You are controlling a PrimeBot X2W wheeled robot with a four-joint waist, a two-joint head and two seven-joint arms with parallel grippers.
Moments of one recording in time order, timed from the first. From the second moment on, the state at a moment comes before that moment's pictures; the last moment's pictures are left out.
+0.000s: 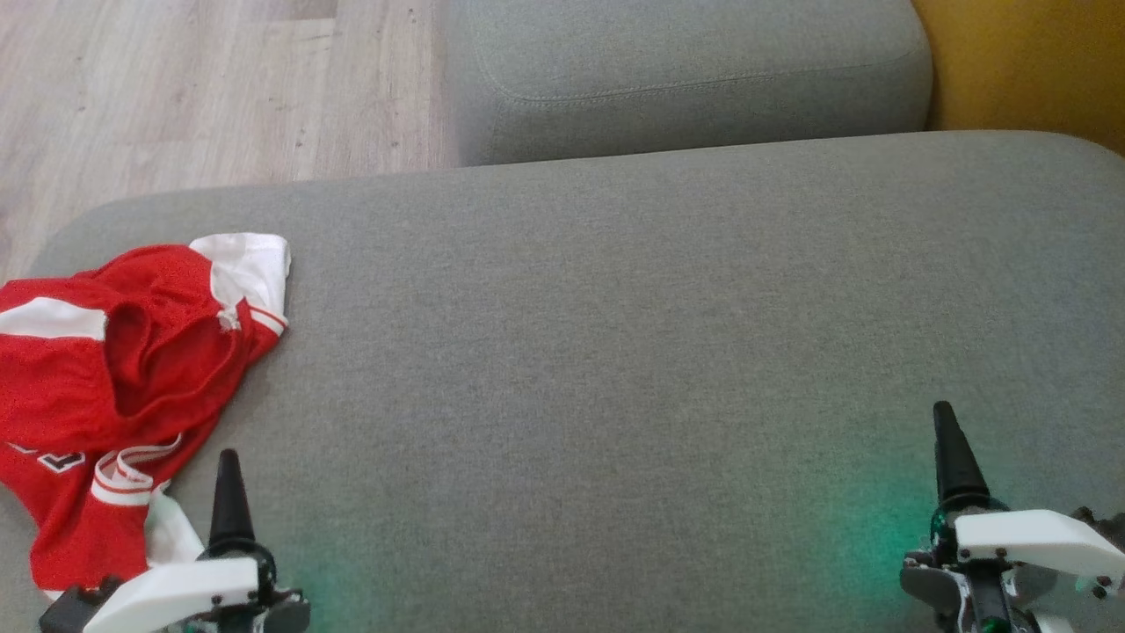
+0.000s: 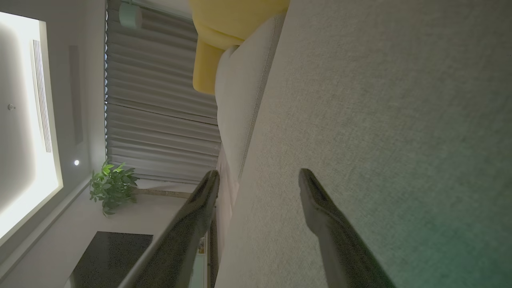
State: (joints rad) left arm 0.01 0.04 0.04 0.29 -1.37 -0.10 0.04; right arm -0.01 -0.04 -0.06 0.35 1.33 0.13 0.04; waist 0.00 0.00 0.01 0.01
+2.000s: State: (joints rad) left arm 0.01 0.04 -0.06 0.18 -0.67 -0.05 -0.13; right arm -0.03 -0.04 0.10 0.32 0.56 0.13 -0.13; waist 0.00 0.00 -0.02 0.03
